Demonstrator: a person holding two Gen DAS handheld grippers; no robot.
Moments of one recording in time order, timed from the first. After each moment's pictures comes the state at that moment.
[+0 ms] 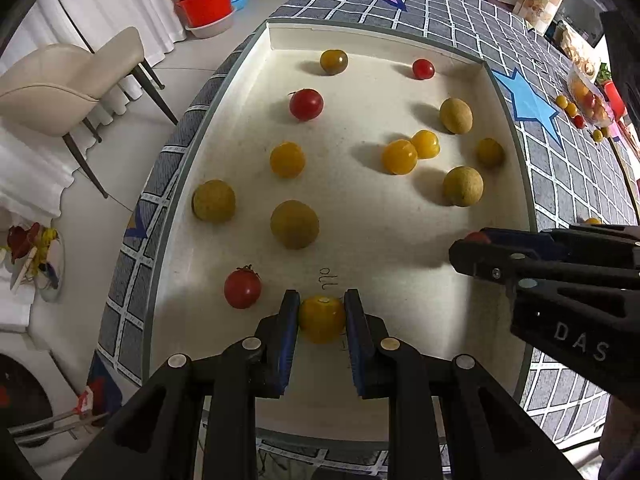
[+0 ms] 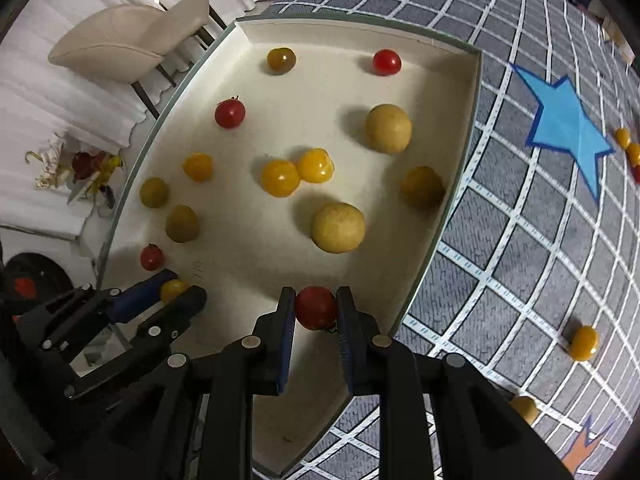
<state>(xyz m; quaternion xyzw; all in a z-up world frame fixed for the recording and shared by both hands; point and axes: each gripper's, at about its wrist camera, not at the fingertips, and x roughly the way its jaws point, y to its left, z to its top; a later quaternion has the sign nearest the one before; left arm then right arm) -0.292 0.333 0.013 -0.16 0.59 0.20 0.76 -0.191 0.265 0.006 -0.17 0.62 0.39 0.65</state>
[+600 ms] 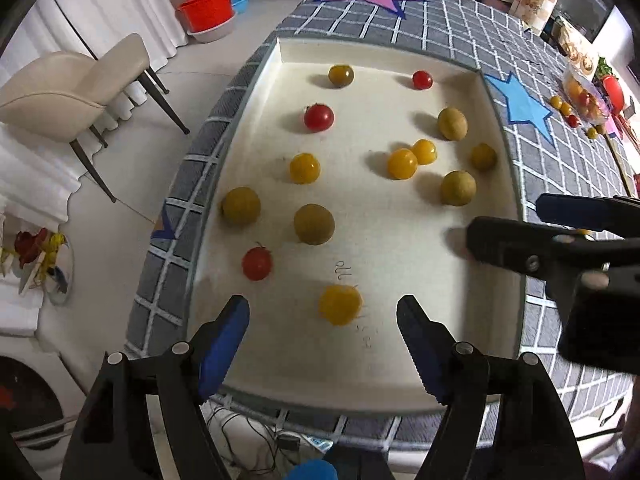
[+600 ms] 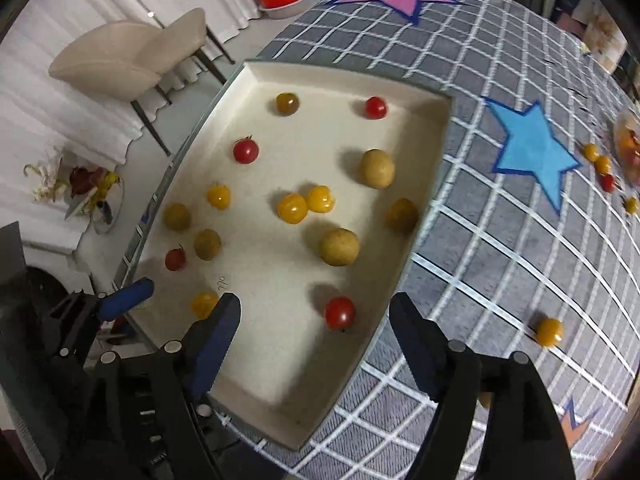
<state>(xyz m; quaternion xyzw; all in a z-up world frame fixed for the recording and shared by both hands) -0.301 0.329 0.042 -0.15 0.59 0.20 0.76 -0.190 0.270 0.050 -0.15 0.61 0.38 0.68</state>
